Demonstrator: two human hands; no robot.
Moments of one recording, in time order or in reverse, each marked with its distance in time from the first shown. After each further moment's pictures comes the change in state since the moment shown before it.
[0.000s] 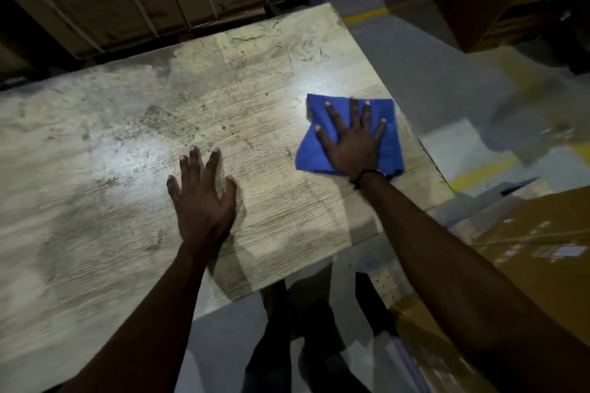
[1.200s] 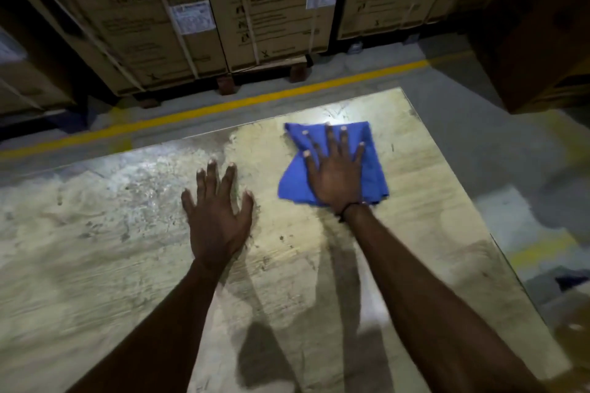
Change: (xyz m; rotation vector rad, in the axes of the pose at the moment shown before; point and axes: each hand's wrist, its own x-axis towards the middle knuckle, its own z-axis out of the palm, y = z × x) left_hand 0.212 -0.056 -0.002 0.037 0.015 -0.047; right_hand 0.178 -0.171 0.051 0.035 0.050 -0.181
